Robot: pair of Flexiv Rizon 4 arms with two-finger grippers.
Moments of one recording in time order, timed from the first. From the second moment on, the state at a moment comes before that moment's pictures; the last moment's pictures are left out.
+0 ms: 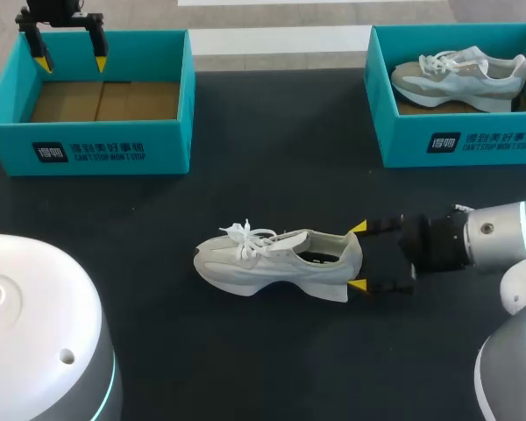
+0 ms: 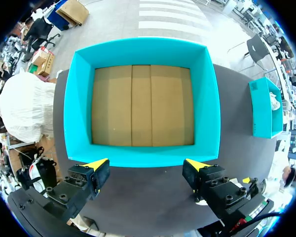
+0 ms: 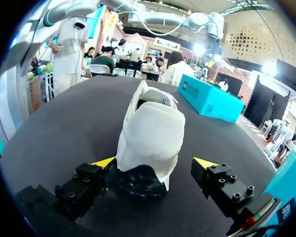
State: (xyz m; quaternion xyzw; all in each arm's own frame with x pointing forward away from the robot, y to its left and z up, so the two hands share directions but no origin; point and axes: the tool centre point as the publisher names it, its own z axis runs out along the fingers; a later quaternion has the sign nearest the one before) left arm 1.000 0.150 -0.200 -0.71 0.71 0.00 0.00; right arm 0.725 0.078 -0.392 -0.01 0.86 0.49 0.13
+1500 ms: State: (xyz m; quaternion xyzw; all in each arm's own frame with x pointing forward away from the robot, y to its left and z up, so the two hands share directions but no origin) left arm 1.000 0.150 -0.200 -0.71 0.71 0.00 0.00; right arm 0.715 0.121 -0.414 0.08 0.84 0.53 0.11
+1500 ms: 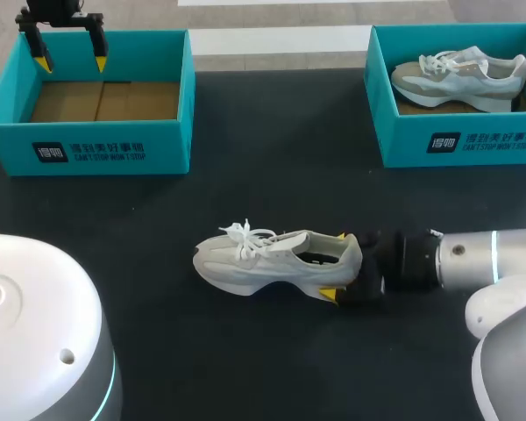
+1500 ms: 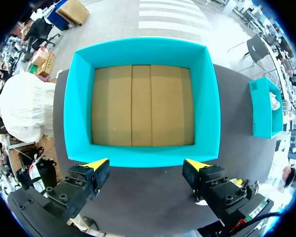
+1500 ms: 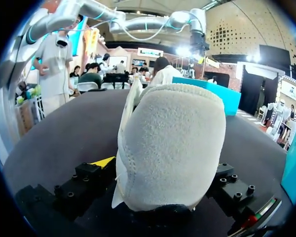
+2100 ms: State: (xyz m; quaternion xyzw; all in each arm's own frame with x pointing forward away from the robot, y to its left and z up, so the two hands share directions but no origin) left arm 1.000 0.150 -0.200 -0.71 0.71 0.00 0.00; right arm 0.712 0.121 -0.419 0.06 0.84 0.53 0.09
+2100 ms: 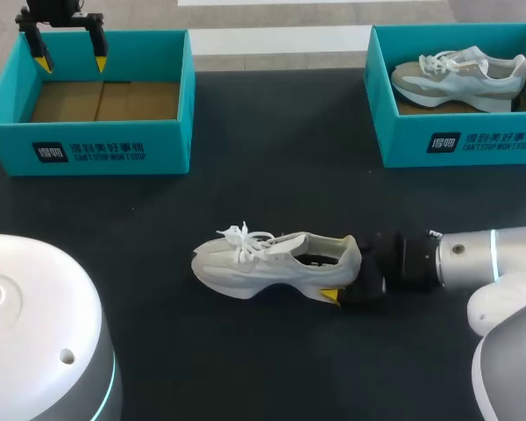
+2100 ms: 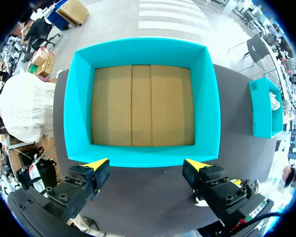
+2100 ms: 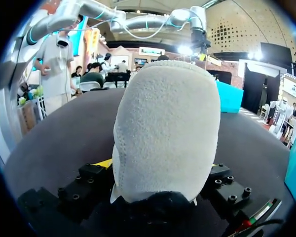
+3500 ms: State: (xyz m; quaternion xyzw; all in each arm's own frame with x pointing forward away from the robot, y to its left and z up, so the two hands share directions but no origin) left arm 1.000 0.150 -0.200 -0.71 0.71 0.00 0.00; right arm 0.734 0.121 -0.422 0.00 0.85 0.53 0.04
